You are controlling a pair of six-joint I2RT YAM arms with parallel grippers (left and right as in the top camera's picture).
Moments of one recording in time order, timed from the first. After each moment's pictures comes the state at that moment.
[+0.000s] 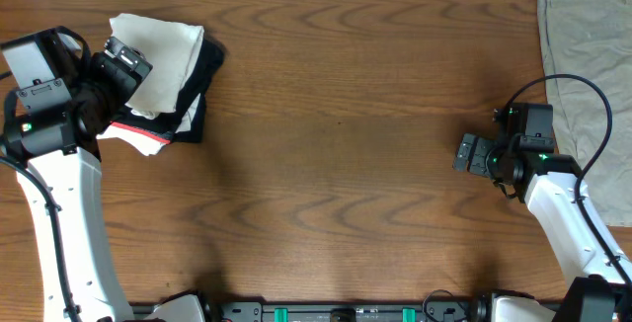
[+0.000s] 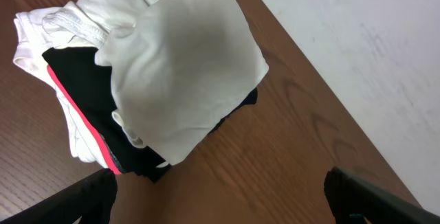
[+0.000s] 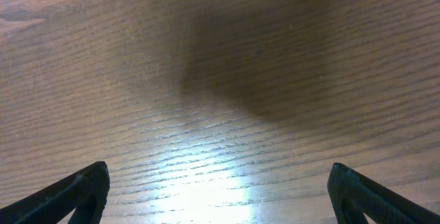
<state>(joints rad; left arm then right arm) 0.33 1.37 1.36 -0.80 0.21 -0.59 -0.09 1.37 0.74 -0.51 -0.03 0.21</state>
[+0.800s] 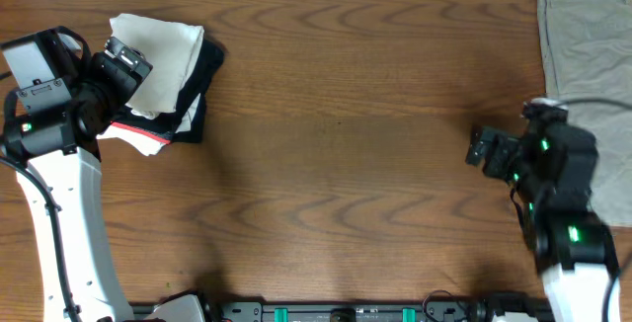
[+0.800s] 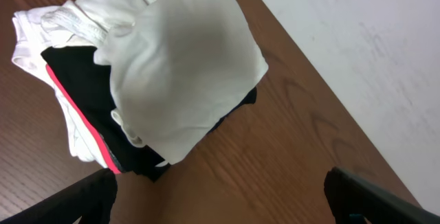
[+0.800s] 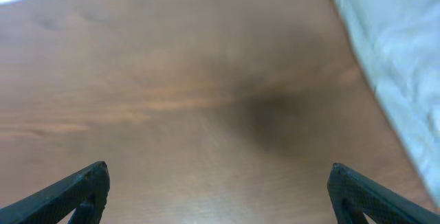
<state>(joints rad) 0.33 1.37 1.36 -0.80 0.22 -0.59 -0.03 0.85 0.74 -0.51 -0.03 0.21</state>
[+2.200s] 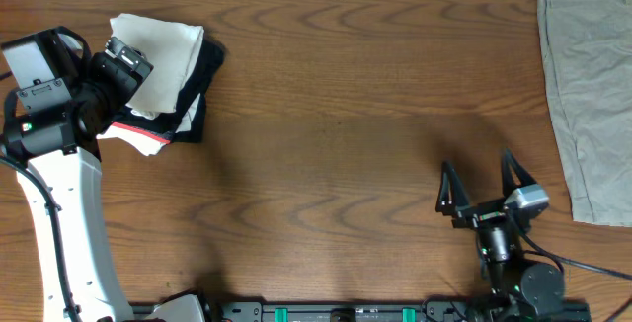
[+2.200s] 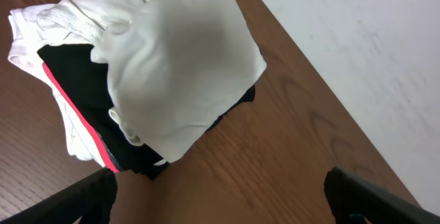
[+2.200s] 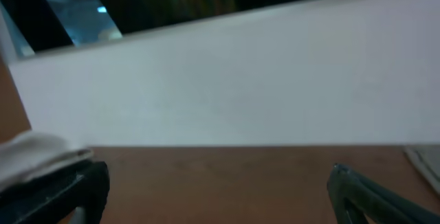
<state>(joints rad) 0.33 1.37 1.36 -0.80 0.22 -0.59 0.23 0.01 0.03 0.18 0.00 0.20</state>
